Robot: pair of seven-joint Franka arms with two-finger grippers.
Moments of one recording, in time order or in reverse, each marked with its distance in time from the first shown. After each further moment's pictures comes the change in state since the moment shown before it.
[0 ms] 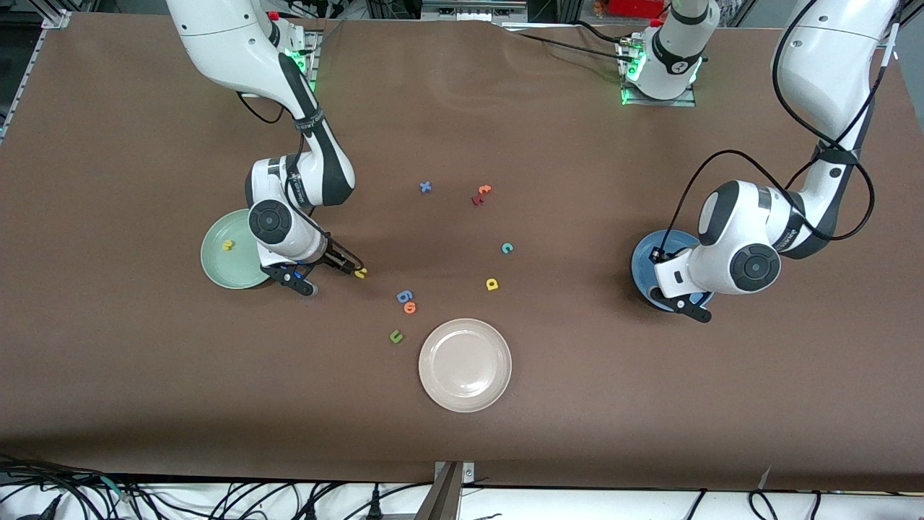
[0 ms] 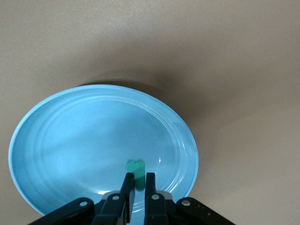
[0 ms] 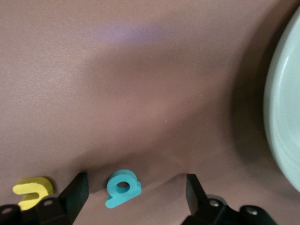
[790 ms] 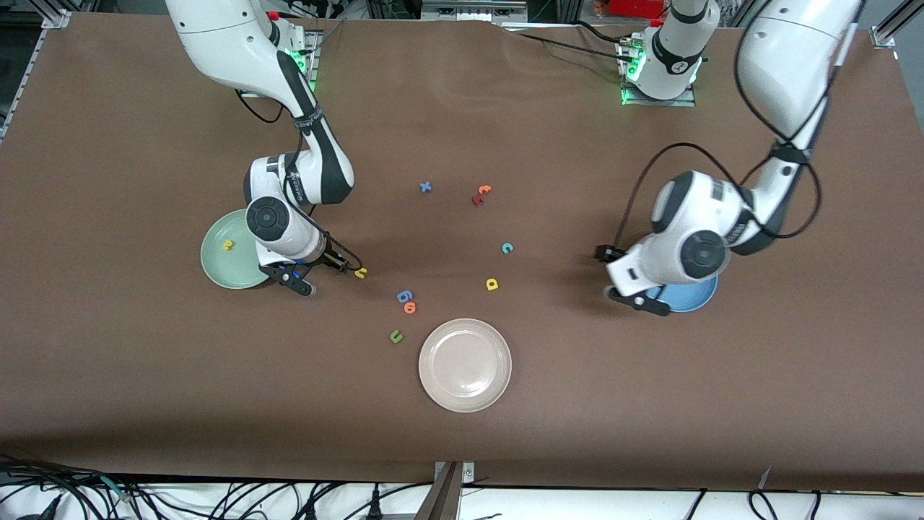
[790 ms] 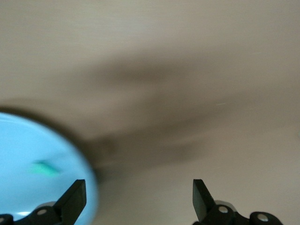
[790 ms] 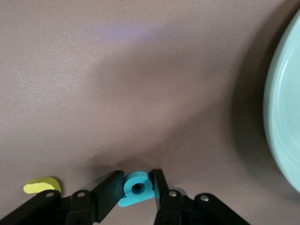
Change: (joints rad) left arm -0.165 0.011 -0.029 0.012 -0.115 0.077 -0.308; right arm 0.001 -0.011 -0.002 -0.009 0.004 0.021 0.000
